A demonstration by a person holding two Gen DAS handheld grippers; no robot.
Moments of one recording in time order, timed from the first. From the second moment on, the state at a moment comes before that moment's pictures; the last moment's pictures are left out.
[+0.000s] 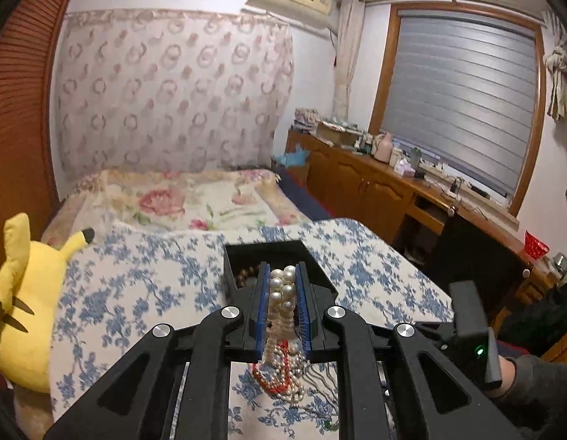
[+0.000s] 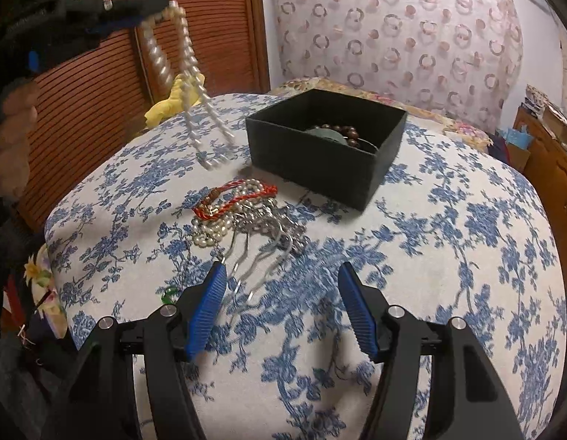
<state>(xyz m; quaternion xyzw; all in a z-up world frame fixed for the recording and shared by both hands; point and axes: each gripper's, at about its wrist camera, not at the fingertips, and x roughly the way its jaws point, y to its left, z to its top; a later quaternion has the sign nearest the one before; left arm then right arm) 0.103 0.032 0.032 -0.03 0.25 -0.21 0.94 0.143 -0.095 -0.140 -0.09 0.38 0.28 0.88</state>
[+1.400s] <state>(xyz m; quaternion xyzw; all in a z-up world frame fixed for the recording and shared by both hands) 0.122 0.053 -0.091 0.00 0.41 -0.16 0.90 0.166 -0.105 -0.143 -0.11 0.39 0.26 0.87</state>
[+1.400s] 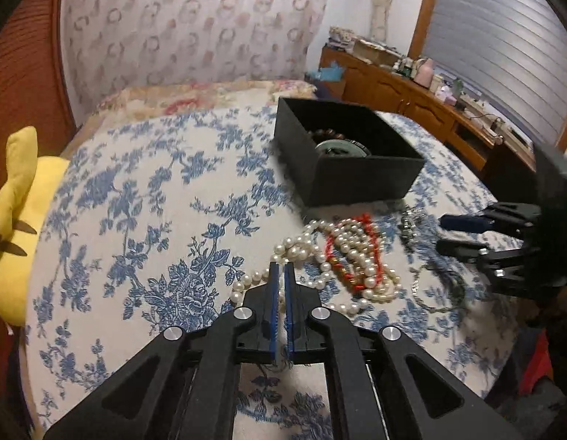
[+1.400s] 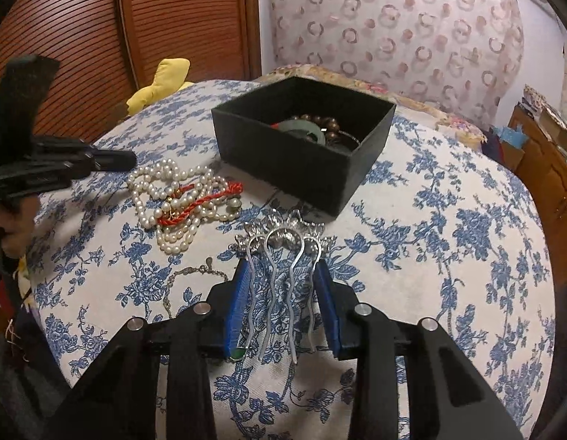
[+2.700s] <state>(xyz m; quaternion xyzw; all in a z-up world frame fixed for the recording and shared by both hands) 0.113 0.042 -0.021 -0.01 0.31 -0.18 0.93 0.197 -0.113 -0.148 -0.09 0.42 0.25 0.87</state>
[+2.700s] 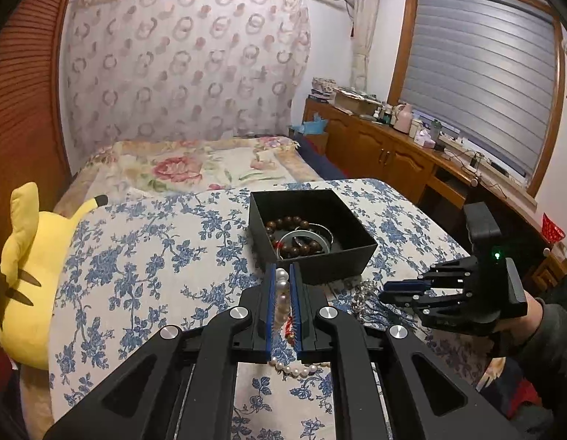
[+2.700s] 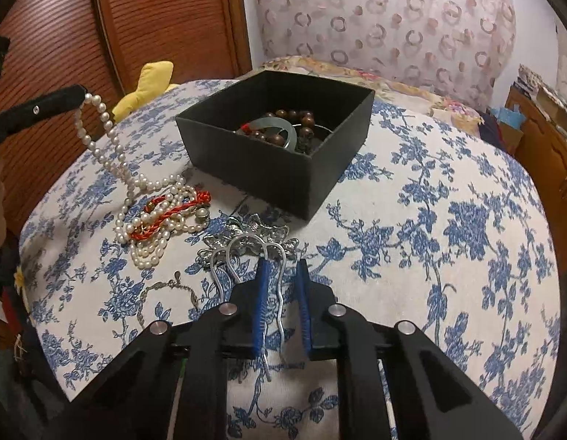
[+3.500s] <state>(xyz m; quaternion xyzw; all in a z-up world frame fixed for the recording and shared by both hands) 0.111 0.042 0.021 -0.03 0.26 -0.20 0.95 0.183 -0.108 -0.119 -0.14 0.38 0.25 0.88</state>
